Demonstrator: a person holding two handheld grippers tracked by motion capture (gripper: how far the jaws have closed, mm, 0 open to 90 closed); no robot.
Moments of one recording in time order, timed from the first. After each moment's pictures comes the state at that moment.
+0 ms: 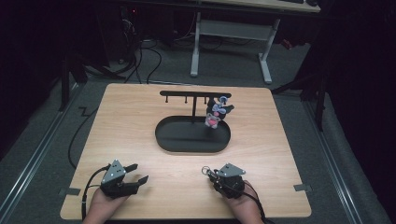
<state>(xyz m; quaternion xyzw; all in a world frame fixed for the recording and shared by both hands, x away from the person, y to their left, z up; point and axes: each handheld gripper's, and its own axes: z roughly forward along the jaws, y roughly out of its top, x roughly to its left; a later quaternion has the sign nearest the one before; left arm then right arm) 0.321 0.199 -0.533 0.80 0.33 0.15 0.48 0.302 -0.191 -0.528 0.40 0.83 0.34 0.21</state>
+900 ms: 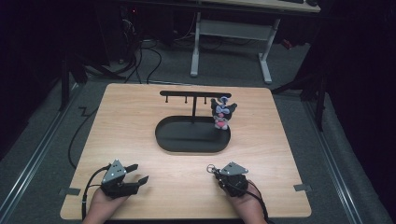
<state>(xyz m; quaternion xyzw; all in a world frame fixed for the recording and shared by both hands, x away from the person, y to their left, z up) 0.321 0.199 -0.533 0.80 0.33 0.14 0.48 0.304 -0.199 -0.527 0.40 0.83 0.32 0.22</state>
